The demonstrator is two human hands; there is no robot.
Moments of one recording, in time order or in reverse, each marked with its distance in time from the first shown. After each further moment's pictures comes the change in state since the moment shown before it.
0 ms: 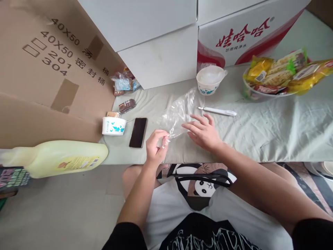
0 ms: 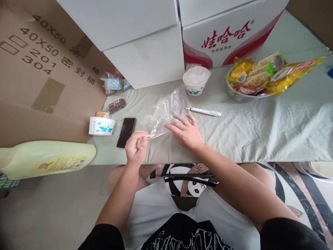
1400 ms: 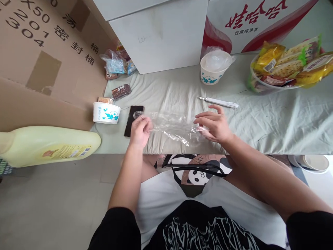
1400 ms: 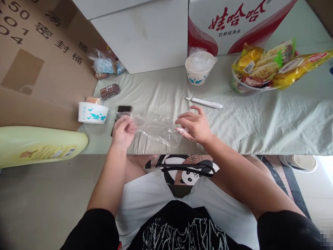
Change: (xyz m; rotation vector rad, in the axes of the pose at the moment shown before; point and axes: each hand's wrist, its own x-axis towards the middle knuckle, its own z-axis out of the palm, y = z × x) left_hand 0.007 -0.051 -0.014 -0.730 0.095 -0.821; right_hand -0.010 0.024 -0.024 0.174 -0.099 -0.124
